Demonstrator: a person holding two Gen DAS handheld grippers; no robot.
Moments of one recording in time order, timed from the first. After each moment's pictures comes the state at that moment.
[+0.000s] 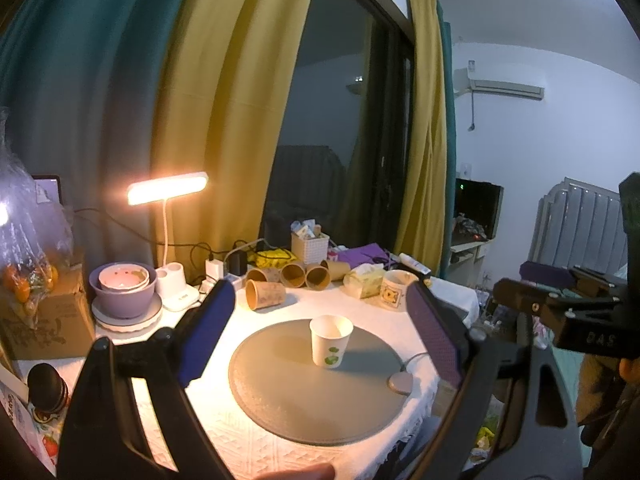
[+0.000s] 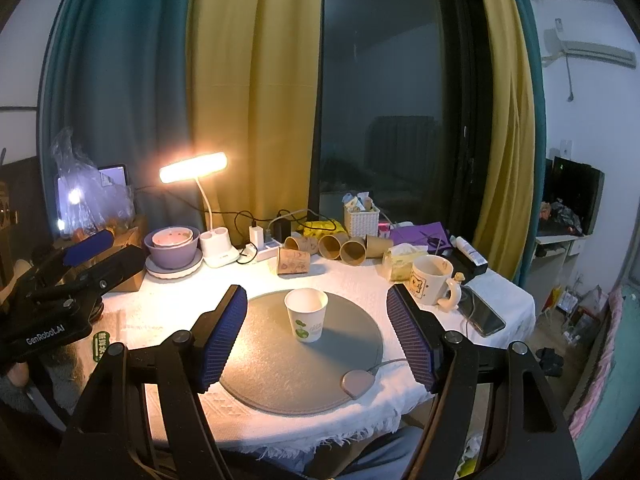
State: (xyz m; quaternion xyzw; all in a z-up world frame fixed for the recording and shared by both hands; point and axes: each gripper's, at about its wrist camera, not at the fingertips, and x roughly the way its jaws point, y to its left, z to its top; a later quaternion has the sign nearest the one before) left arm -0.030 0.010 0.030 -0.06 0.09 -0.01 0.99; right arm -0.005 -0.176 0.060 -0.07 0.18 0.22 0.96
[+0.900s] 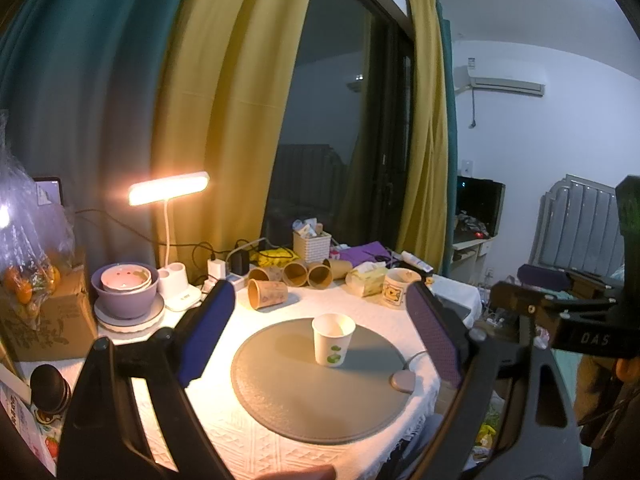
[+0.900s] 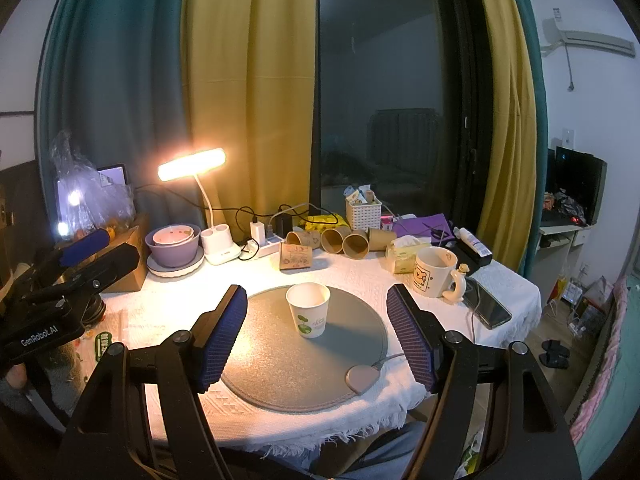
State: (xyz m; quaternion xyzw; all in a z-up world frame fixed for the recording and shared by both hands) left arm -0.030 0.012 0.027 -0.06 0.09 -0.01 0.99; right arm -0.003 -0.173 0.052 -0.06 0.19 0.22 0.96
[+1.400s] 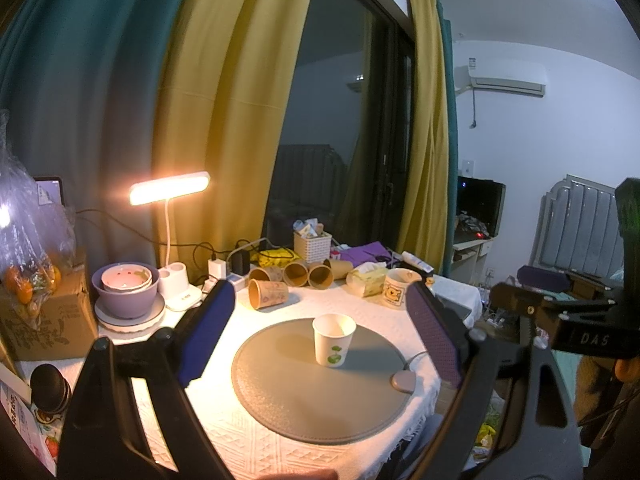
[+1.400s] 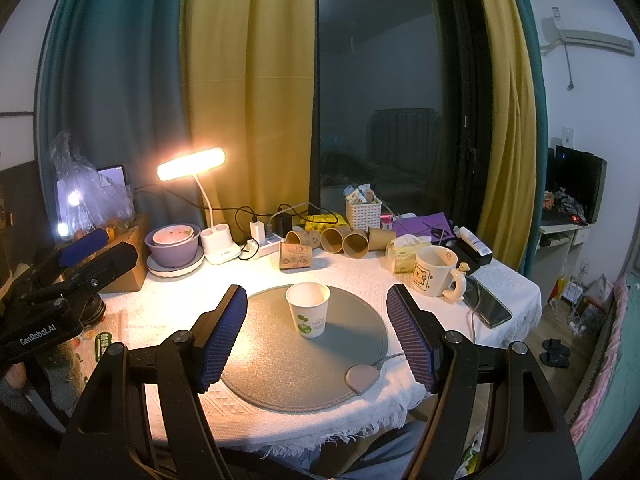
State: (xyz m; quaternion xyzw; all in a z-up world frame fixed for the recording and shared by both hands) left arm -0.030 0.012 0.028 -0.06 0.09 0.00 0.99; right arm -0.002 -0.174 0.053 -0.06 0.19 0.22 0.96
